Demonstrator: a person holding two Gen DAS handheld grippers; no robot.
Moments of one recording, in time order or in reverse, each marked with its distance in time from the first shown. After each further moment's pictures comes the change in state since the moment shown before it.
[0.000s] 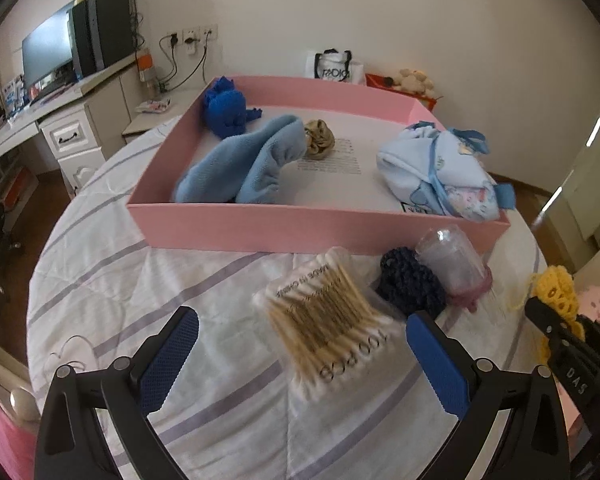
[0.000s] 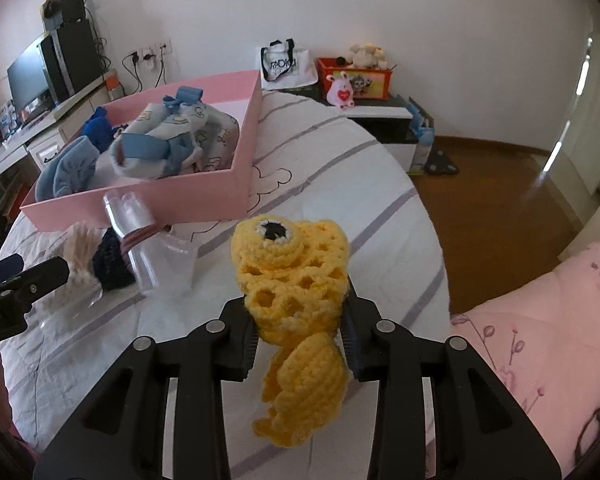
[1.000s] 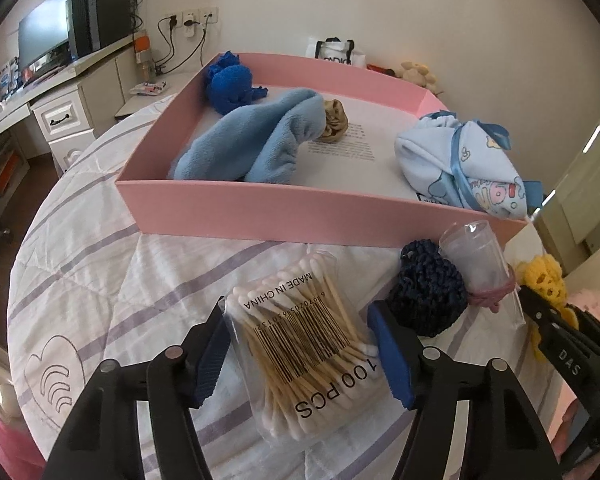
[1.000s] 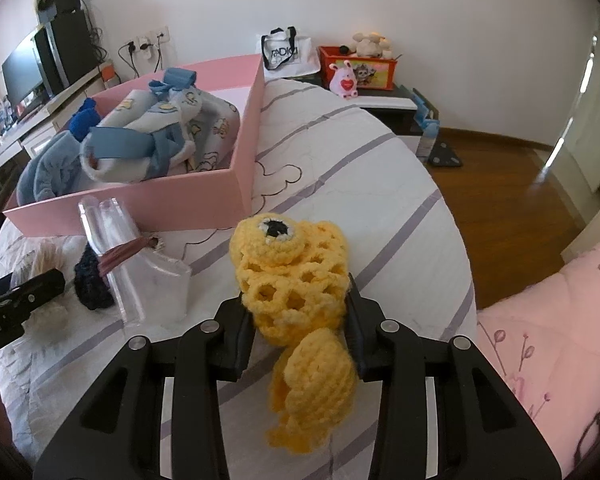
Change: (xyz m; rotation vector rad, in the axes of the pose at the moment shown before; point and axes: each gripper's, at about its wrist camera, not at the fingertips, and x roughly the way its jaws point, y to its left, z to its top) left arm 0.025 0.020 -0.001 -0.028 0.038 -0.047; right arm 0.025 0.012 0.009 -0.001 0.038 -0.004
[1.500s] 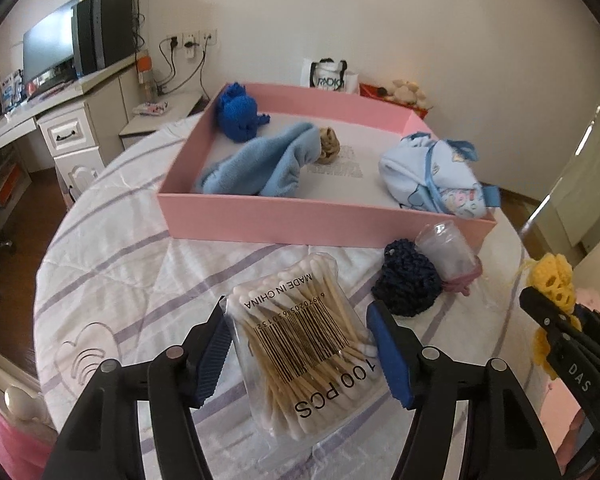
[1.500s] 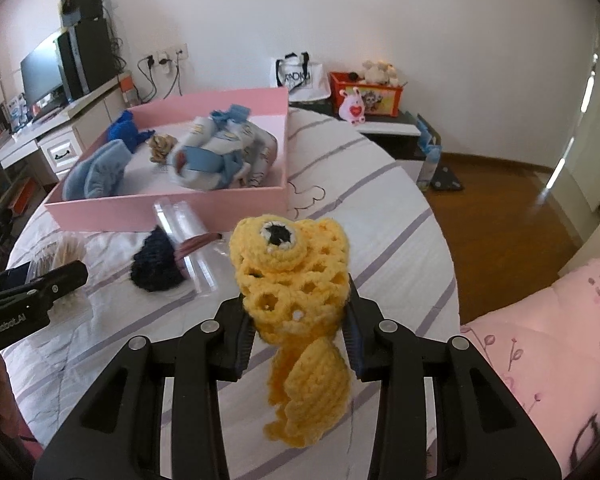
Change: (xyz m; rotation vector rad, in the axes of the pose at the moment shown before) left arm -0.055 0.002 -0.018 0.014 -0.081 -0.007; right arm -0.056 0.025 -0.011 -0.044 -0.090 0.004
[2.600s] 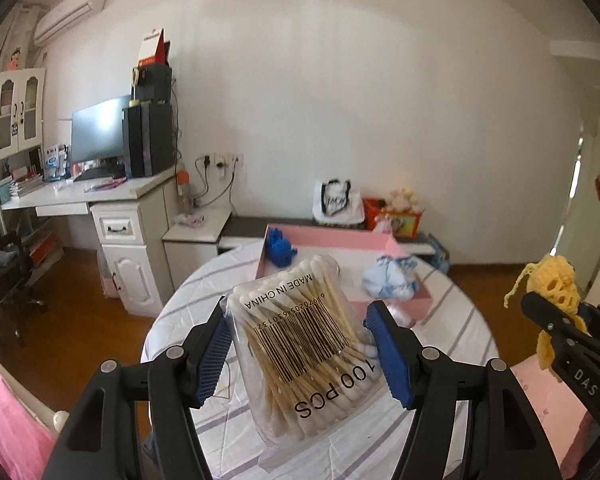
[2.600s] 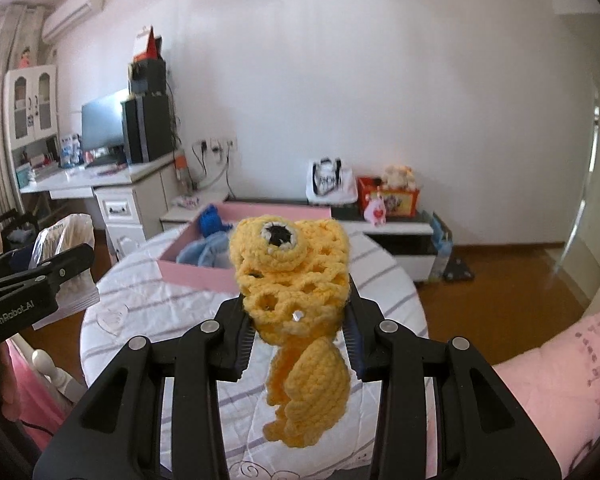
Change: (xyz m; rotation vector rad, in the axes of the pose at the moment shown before) left arm -0.247 -0.002 -0.096 0.023 -0.444 0.063; right arm -0.171 0.031 -0.026 -0.083 -0.373 0.083
